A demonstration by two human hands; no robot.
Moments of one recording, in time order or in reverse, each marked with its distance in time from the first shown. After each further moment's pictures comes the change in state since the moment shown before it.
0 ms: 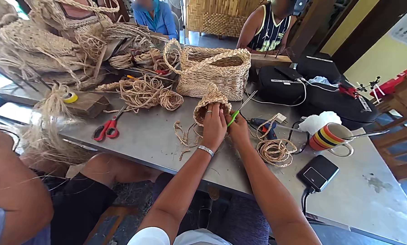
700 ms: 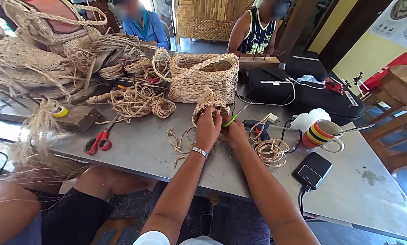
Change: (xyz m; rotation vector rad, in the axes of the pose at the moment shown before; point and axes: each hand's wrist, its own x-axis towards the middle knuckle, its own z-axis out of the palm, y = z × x) left_hand 0.013 -0.004 0.003 -0.026 -0.079 -0.021; right_hand 0.016 -0.004 -0.007 0.423 0.097 0.216
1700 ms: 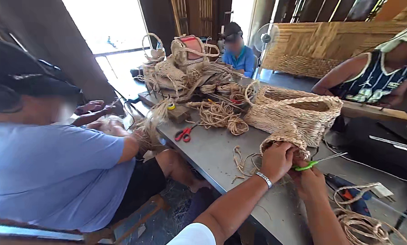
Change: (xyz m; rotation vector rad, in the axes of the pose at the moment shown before) left_hand 0.015 -0.007 -0.009 -0.083 -0.031 -0.169; right_hand -0.008 0.008 0.014 -0.165 -0.048 -0.109
